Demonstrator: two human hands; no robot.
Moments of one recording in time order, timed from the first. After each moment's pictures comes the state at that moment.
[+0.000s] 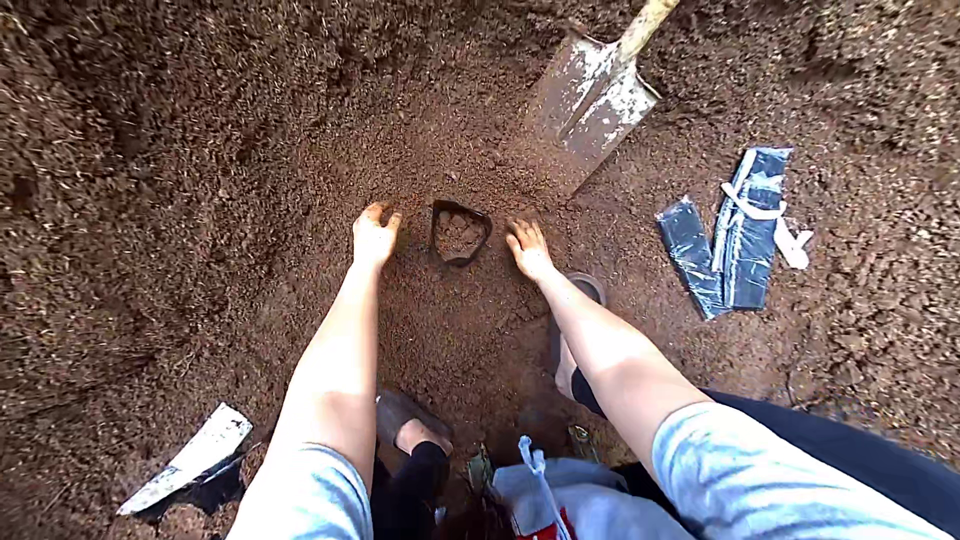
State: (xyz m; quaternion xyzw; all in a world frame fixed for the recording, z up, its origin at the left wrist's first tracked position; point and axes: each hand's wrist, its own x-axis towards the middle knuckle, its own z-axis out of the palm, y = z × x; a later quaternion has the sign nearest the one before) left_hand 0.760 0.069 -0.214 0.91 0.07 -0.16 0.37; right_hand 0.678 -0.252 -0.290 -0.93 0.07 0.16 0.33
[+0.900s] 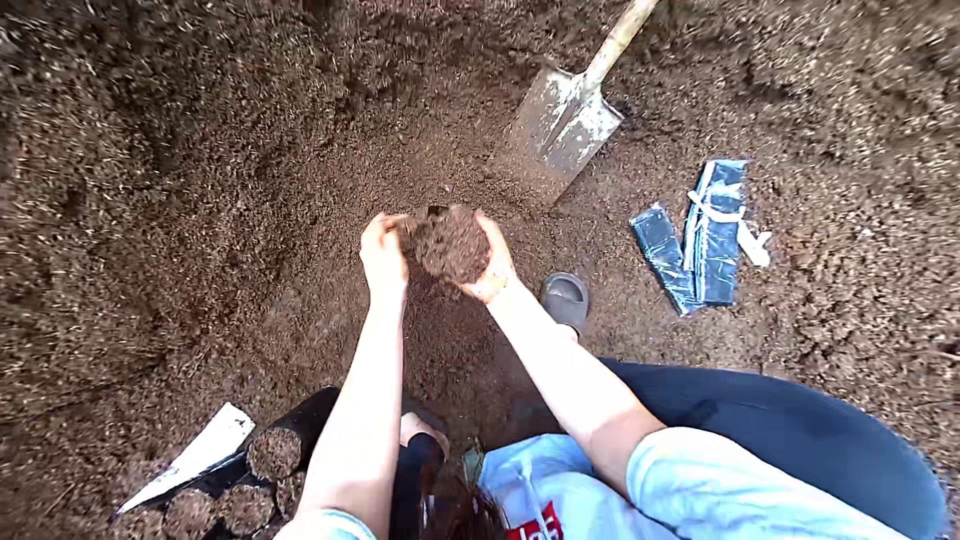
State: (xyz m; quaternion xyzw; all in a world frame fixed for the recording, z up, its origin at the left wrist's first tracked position) left_hand 0.667 0.012 -0.103 0.80 0.10 0.01 0.59; right_hand 0.648 -0.140 -0.097 -0.24 0.20 0.18 0.93
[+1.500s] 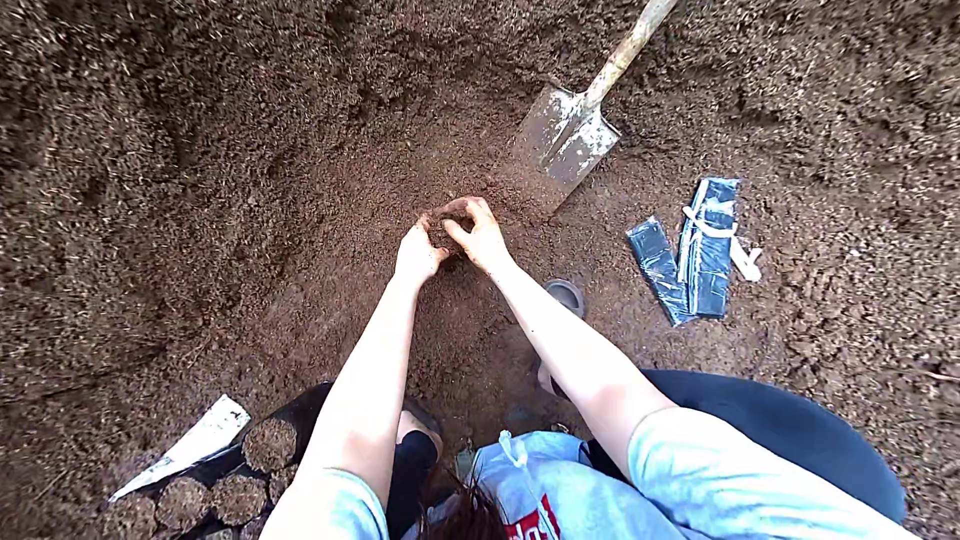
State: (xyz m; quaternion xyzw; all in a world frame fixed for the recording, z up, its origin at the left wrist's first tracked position) left_hand 0.701 -0.011 -0.113 0.90 0.02 -0.23 0.37; right_hand 0.695 -0.159 -0.127 -0.83 -0.02 0.02 0.56
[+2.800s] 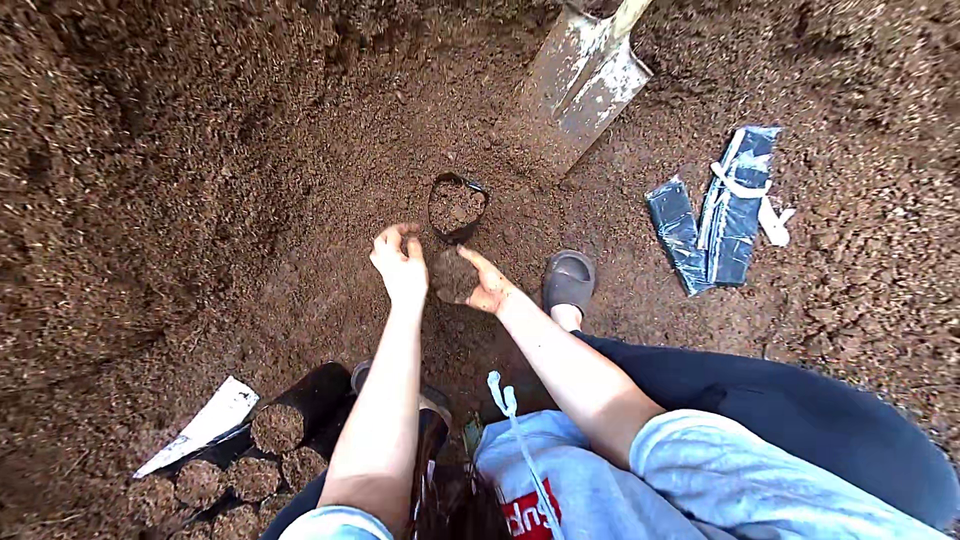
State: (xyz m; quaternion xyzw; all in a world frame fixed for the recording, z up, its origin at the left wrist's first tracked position) left_hand 0.634 0.008 -0.149 0.89 0.12 -0.03 0.45; right_hand 0.606 -0.145 -0.180 -0.35 0.27 0.35 0.82
